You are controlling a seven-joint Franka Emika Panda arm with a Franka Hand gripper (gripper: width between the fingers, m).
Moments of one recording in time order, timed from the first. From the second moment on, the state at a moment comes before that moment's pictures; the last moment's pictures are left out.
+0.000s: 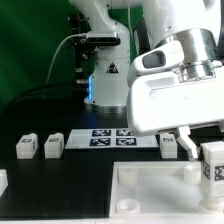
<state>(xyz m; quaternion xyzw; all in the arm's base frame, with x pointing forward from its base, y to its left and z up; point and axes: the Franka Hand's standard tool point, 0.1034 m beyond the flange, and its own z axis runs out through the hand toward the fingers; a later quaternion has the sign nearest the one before) 0.617 0.111 0.095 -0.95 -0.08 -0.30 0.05</state>
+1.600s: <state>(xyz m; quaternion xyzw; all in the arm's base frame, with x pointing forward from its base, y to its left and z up) 0.614 0.115 0.081 -0.95 -0.04 -0.29 0.04</state>
